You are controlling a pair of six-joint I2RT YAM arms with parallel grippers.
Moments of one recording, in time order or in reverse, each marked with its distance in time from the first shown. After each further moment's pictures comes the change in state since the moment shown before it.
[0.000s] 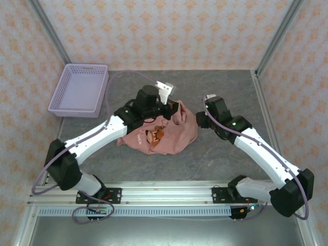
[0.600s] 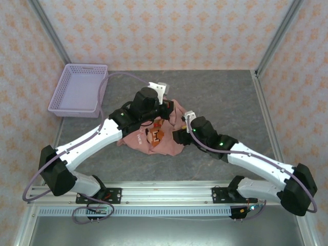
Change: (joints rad) left arm -0.043 -0.052 0.021 -0.122 -0.175 -0.136; right arm 0.268 -0.013 -0.289 0.456 -0.134 0.092
